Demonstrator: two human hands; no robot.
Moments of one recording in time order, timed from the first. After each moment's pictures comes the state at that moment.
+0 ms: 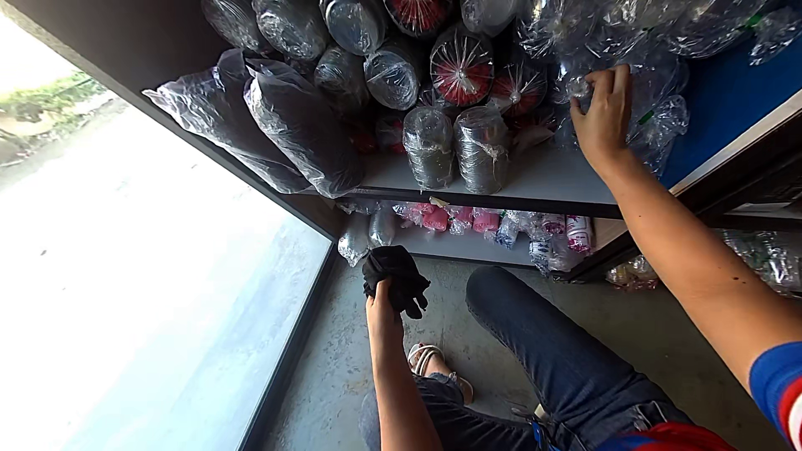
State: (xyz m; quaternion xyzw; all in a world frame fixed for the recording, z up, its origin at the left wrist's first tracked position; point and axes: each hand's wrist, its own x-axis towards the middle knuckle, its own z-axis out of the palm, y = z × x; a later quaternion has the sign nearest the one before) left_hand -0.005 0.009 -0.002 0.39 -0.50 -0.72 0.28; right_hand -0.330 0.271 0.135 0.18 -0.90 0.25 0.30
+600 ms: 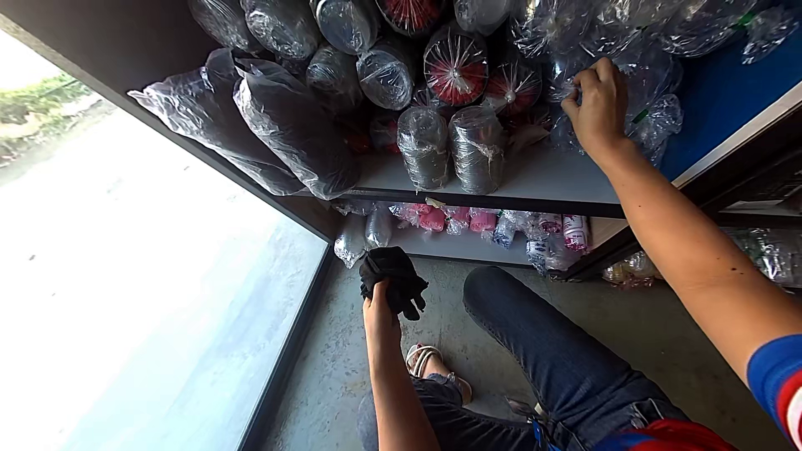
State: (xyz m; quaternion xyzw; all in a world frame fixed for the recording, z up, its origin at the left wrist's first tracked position) left_hand -0.006 0.011 -0.002 0.39 -0.50 -0.72 0.28; right_hand -0.338 0.271 0.147 0.20 -0.92 0.19 0.27
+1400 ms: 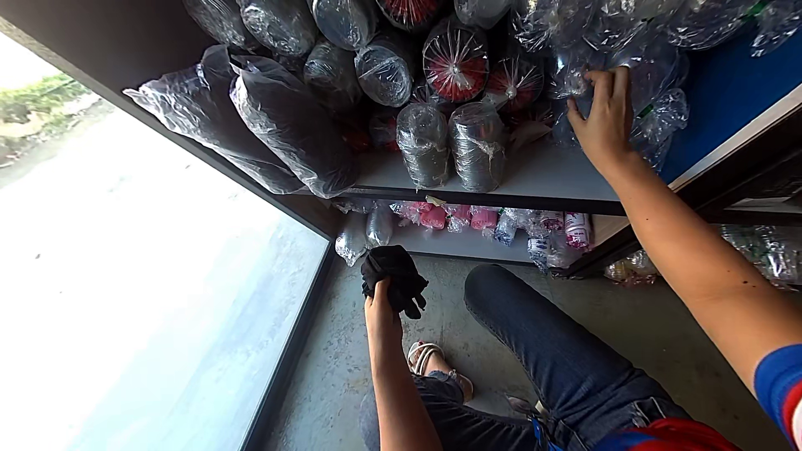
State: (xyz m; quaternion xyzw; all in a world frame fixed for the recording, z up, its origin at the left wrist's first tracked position) left_hand -0.007 0.011 -0.004 0.38 -0.51 -0.72 0.27; right_hand -0.329 0.285 0.123 0.21 -0.90 0.25 0.30
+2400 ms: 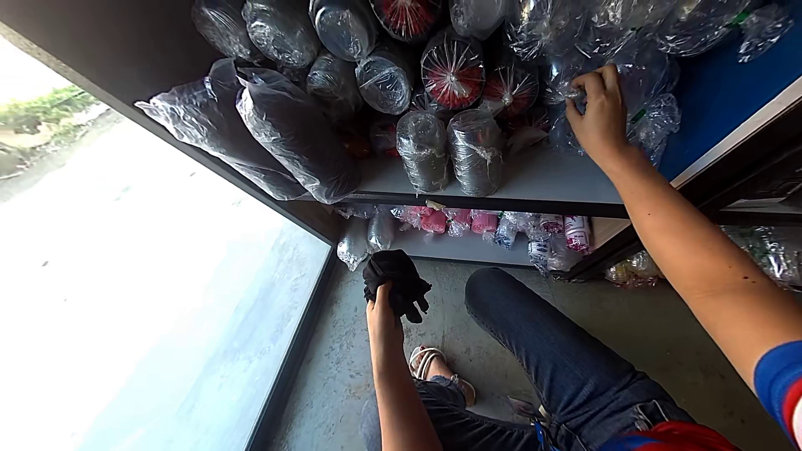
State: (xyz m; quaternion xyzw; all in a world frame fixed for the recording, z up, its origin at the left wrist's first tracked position) left_hand -0.007 0.011 -0.005 0.39 -0.50 -0.72 0.27; right_hand -0.333 0.285 0.138 0.22 -0.90 0.27 0.25
